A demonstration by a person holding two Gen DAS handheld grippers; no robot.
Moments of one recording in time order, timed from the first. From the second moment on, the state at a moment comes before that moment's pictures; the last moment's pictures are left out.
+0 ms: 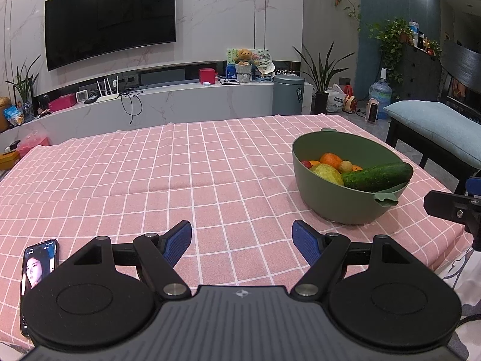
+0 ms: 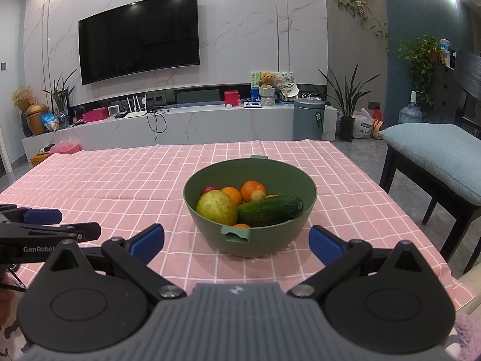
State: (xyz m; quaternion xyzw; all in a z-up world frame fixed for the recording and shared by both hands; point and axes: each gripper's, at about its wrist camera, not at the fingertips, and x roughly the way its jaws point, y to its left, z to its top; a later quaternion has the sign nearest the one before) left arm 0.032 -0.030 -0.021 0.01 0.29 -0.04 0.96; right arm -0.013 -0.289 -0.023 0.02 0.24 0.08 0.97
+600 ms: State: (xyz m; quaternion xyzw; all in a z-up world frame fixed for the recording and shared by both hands) left arm 0.033 -0.029 -0.021 0.02 0.29 -0.04 0.96; right arm -0.014 -0.289 -0.024 0.01 0.24 0.08 0.97
